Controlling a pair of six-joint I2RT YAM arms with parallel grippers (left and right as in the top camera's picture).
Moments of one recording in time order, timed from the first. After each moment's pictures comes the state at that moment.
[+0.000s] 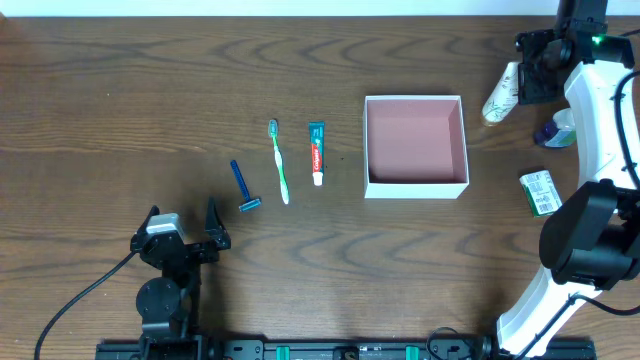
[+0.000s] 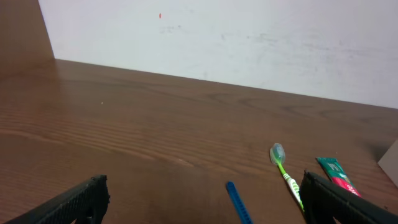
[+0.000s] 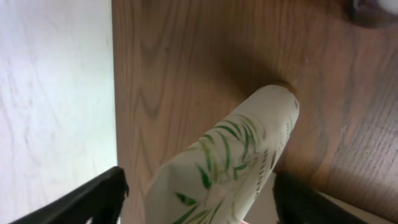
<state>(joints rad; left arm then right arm) 0.03 0.01 0.03 -0.13 -0.05 -0.14 -0.15 2.00 1.85 -0.88 -0.03 1.36</state>
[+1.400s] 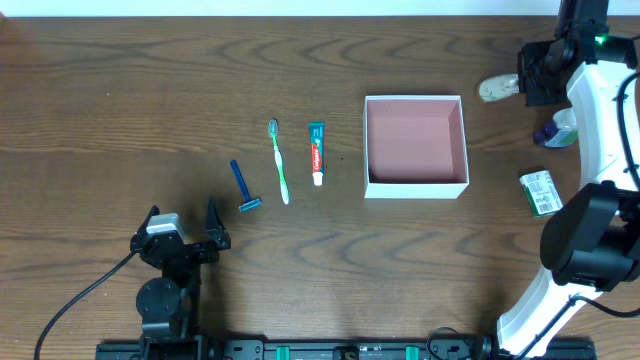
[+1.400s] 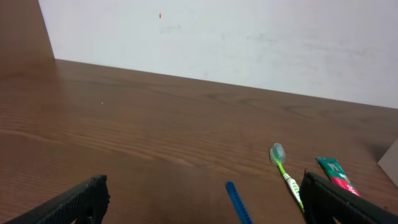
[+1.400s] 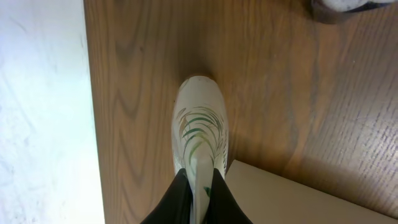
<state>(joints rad) 0.03 0.01 0.03 -0.13 -0.05 -0.14 -0.16 2.00 1.85 -0.96 -0.02 1.36</state>
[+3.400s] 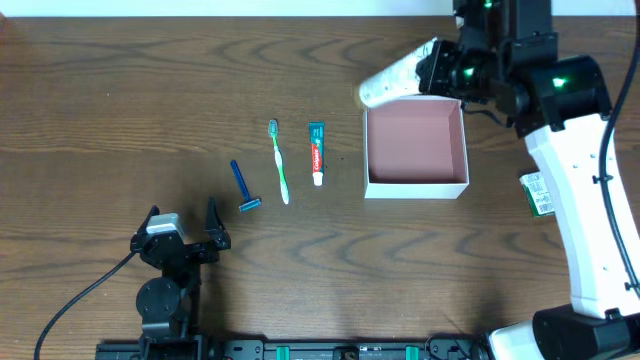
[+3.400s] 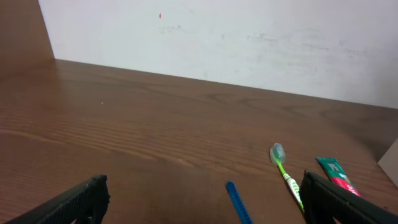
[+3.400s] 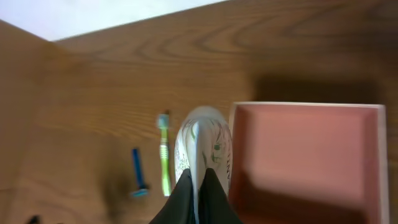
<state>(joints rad) 0.03 0.01 0.03 -0.13 -0.05 -0.14 0.24 1.63 1.85 -1.03 -0.24 0.43</state>
